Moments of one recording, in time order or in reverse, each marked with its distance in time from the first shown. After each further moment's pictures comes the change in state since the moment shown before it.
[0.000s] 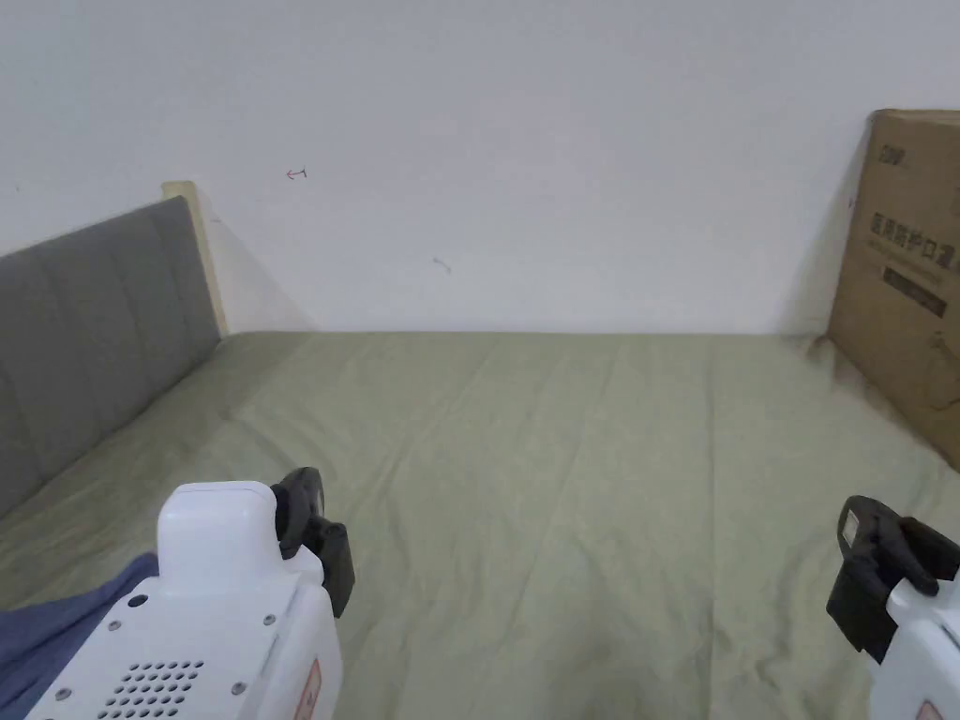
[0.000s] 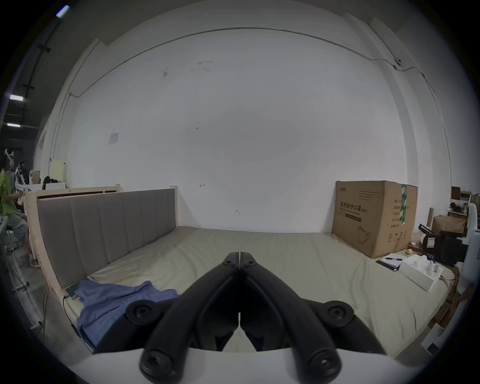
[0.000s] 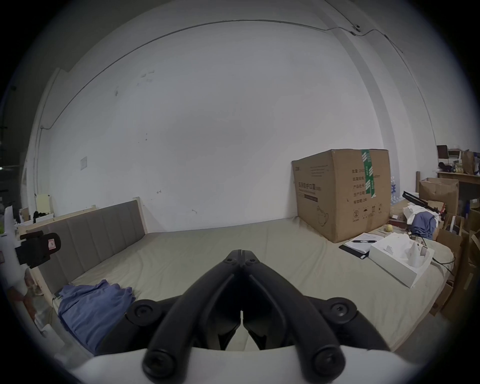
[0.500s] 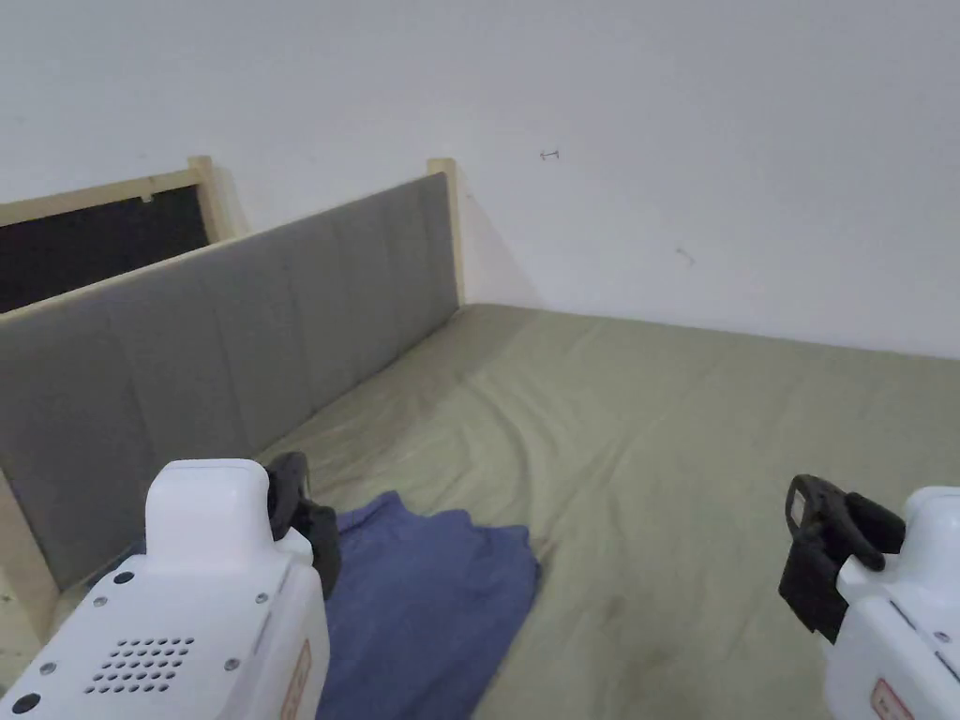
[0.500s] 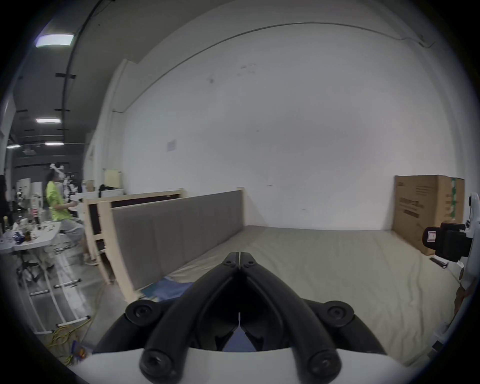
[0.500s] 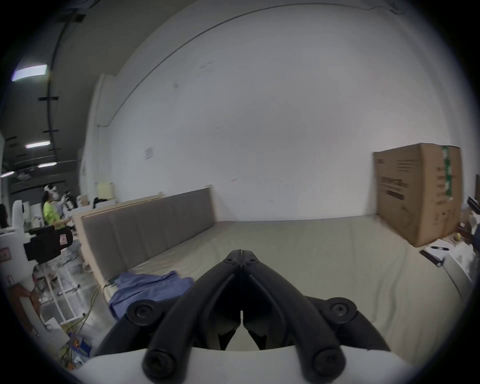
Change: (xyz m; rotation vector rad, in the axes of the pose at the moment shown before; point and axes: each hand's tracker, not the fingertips) left arm -0.108 0.017 0.073 -0.005 0.417 -0.043; right arm -0.148 -0.008 -0.043 -0.069 0.473 0.041
